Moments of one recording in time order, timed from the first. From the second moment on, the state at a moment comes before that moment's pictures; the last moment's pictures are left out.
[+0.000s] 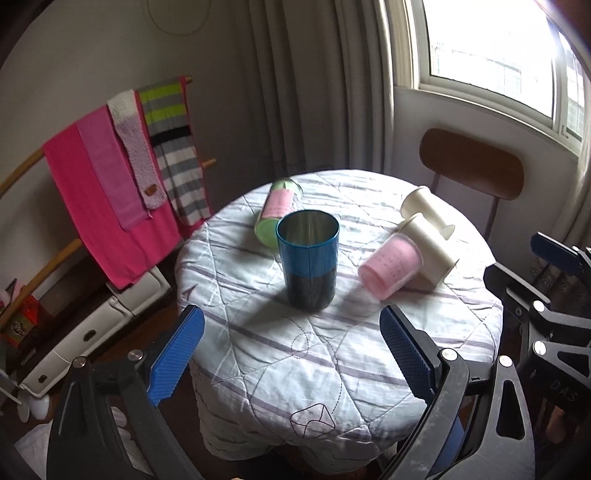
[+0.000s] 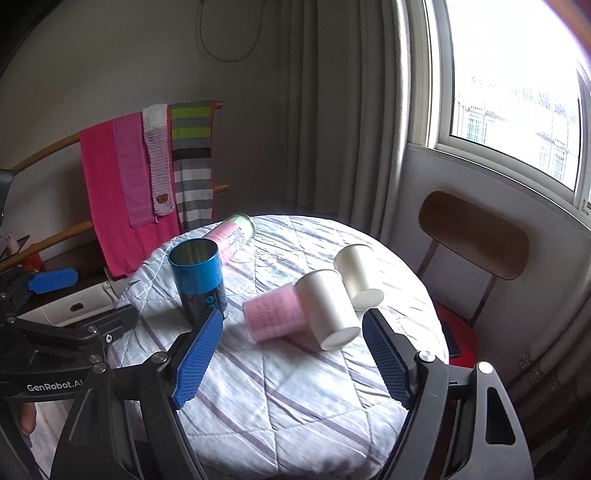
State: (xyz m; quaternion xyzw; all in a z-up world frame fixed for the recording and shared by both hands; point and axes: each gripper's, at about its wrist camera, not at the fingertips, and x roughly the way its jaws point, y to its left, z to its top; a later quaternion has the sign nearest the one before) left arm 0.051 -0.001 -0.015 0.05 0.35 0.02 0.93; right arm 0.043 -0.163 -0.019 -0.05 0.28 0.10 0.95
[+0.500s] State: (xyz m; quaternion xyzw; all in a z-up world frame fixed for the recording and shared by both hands) left arm 0.026 -0.035 0.015 0.04 0.31 0.03 0.95; right arm 0.024 -0.195 -0.004 -0.04 0.30 0.09 0.95
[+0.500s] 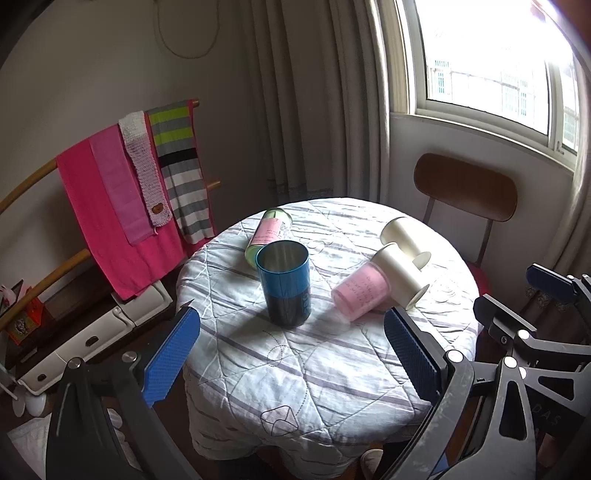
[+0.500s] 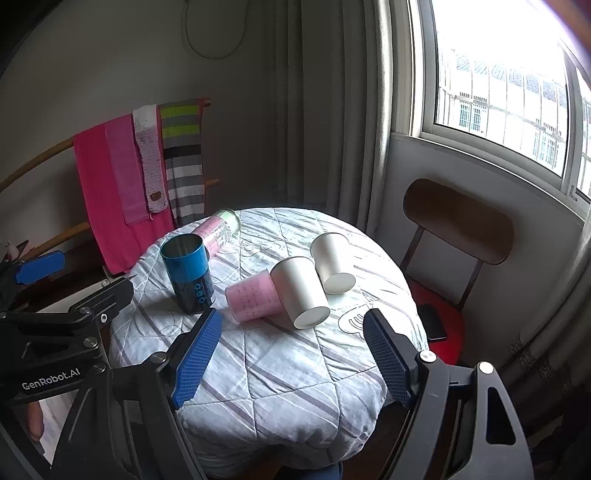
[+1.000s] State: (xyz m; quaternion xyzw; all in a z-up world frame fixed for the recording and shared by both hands) left arm 0.030 -0.044 0.021 0.03 0.32 0.02 0.95; right arm 0.019 -0.202 0.005 -0.04 0.29 0.08 0.95
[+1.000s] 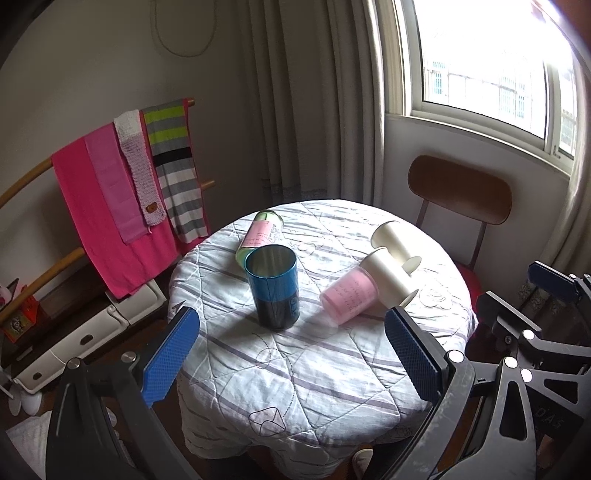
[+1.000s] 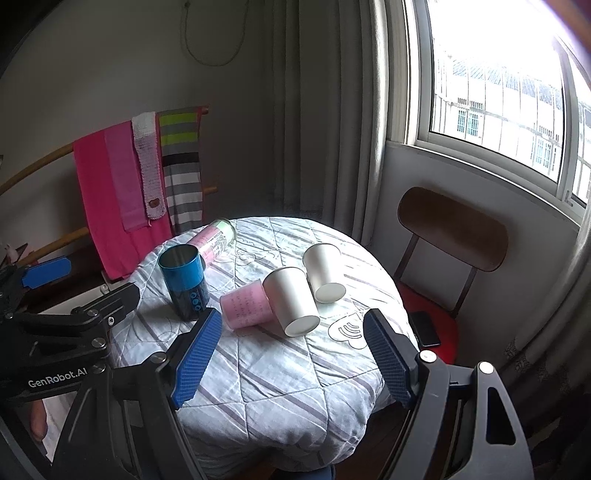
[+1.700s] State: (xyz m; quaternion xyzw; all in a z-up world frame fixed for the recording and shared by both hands) left arm 0.039 -0.045 0.015 0.03 0.32 0.03 0.95; right arm 0.029 -0.206 0.005 -0.05 0.29 0.07 0.95
